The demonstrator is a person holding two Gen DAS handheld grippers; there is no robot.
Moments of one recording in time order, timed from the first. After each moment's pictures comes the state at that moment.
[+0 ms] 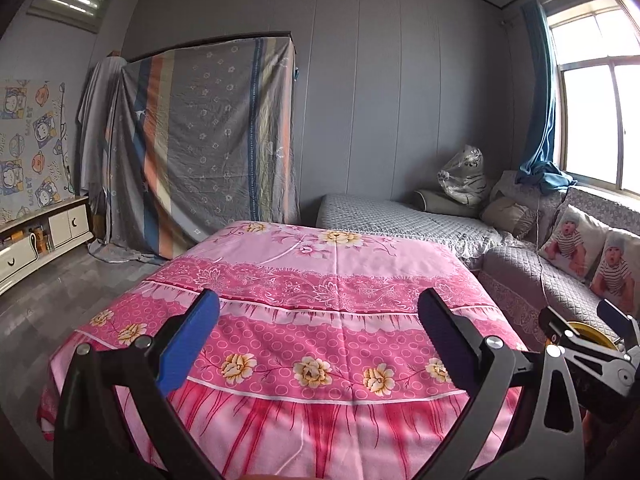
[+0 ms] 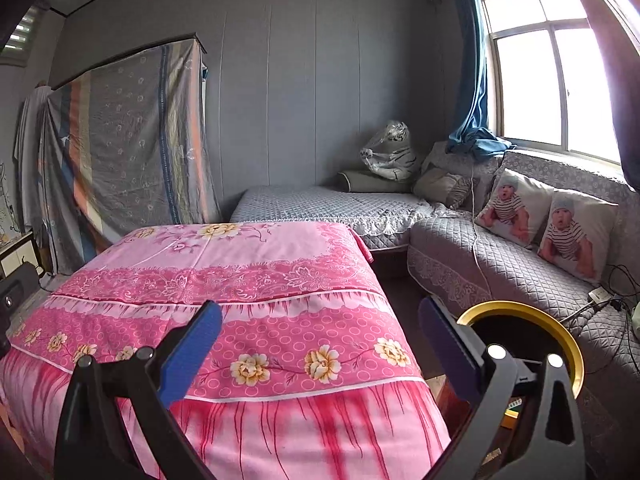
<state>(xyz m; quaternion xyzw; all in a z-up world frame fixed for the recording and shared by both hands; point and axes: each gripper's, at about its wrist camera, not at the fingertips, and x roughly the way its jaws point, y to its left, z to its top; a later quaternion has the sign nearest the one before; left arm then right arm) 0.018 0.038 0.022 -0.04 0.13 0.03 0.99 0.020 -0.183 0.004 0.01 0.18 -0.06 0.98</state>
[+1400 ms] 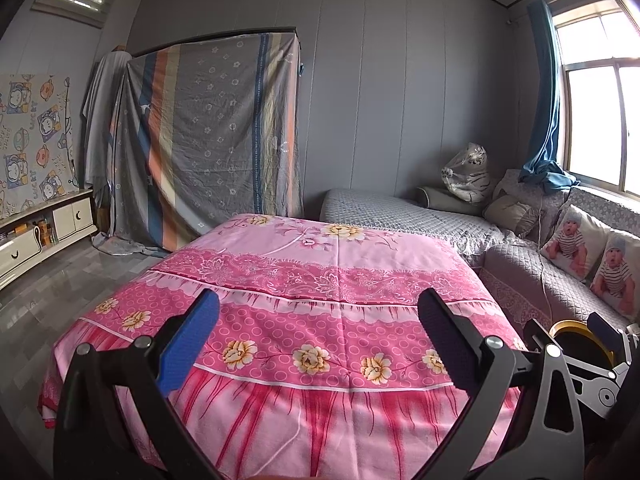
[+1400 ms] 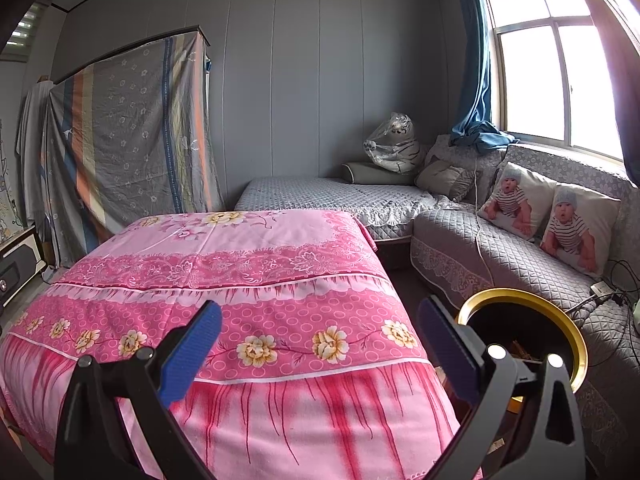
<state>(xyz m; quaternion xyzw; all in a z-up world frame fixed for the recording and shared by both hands) 0.007 0.036 0.021 -0.05 0.14 0.04 0.99 0.013 -0.176 -0.010 0.01 0.19 -0.06 0.98</state>
